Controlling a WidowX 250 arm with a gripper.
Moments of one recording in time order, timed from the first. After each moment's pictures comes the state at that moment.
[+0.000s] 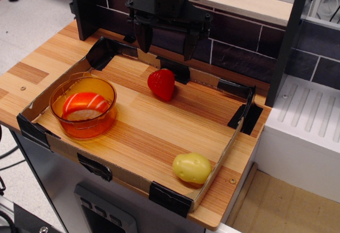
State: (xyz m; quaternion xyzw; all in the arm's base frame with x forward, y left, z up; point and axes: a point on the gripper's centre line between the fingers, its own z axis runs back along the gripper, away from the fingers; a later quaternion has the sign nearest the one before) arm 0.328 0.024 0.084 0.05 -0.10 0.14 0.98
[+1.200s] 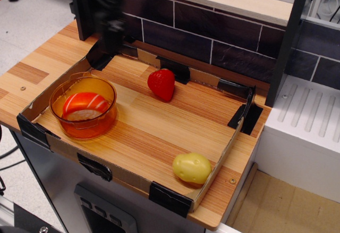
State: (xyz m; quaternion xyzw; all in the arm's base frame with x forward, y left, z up) arm 0.278 0.102 0.110 -0.03 0.01 -0.32 0.95
